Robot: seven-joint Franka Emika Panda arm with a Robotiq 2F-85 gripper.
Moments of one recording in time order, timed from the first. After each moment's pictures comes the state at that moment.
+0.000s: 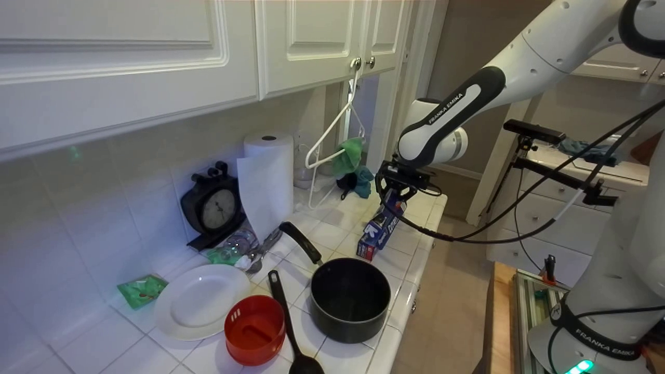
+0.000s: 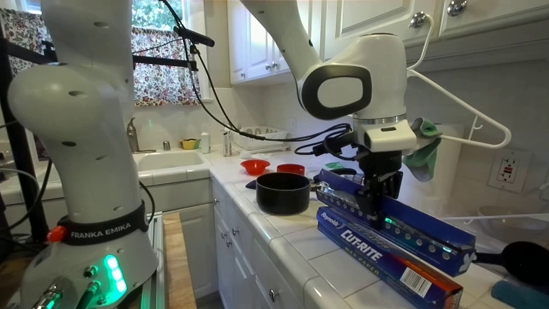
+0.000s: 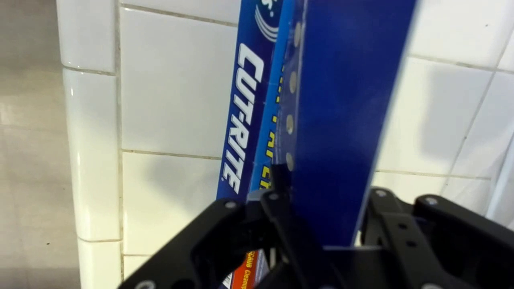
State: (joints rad) arm -0.09 0.15 -0.31 -2.42 0.15 2.73 0.88
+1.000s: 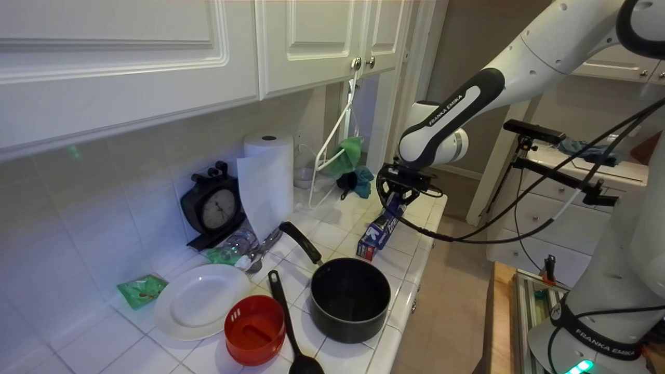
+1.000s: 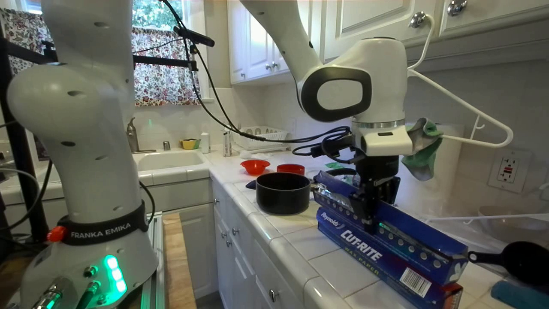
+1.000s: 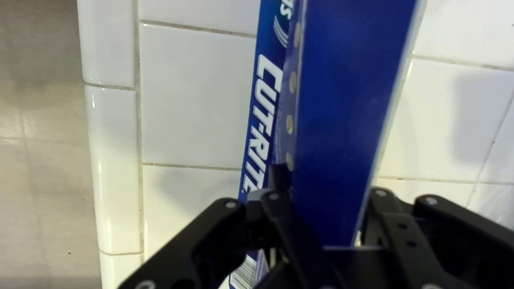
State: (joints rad) arm -0.09 0.15 -0.31 -2.42 0.15 2.70 0.91
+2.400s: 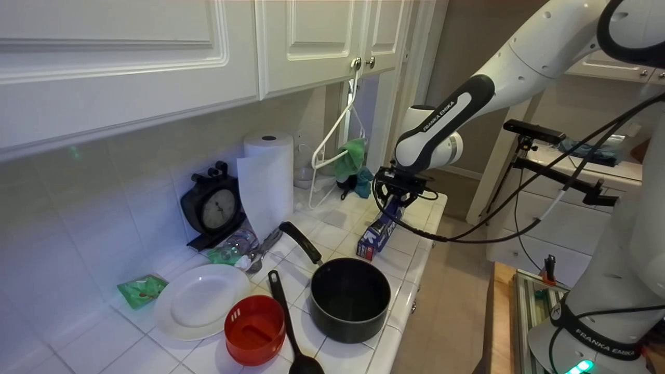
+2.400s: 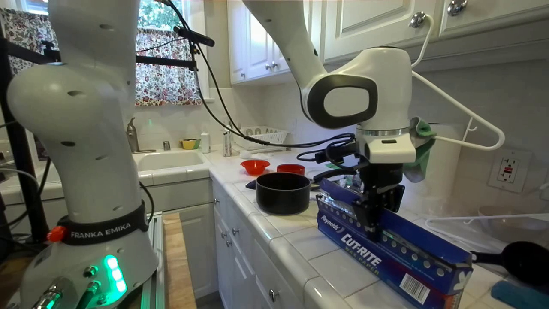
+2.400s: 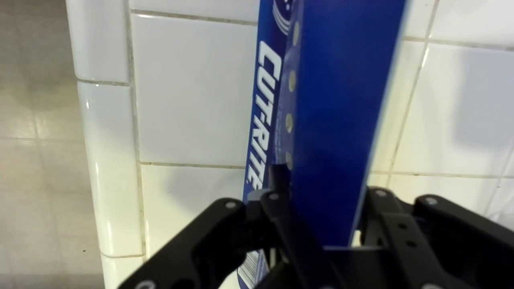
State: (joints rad) arm -0.09 0.21 -0.31 -2.39 0.13 2.70 0.96
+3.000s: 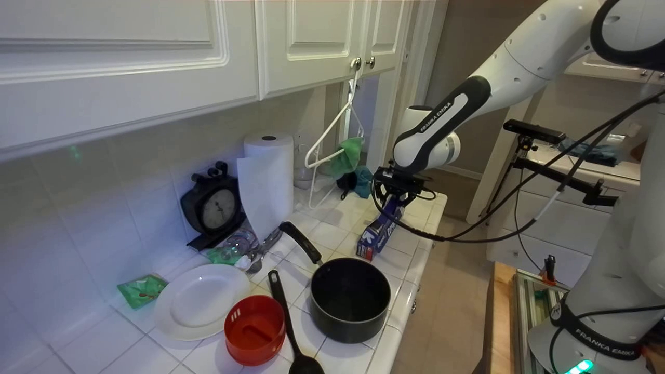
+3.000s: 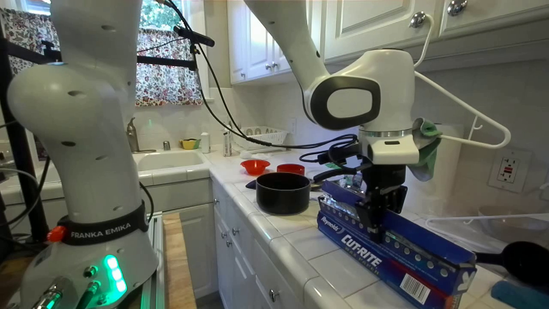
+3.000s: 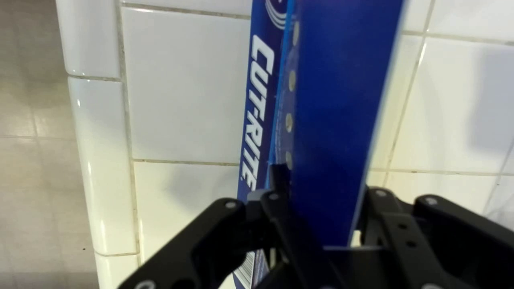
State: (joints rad) arm -0.09 0.23 -0.31 -2.37 0.13 2.70 0.97
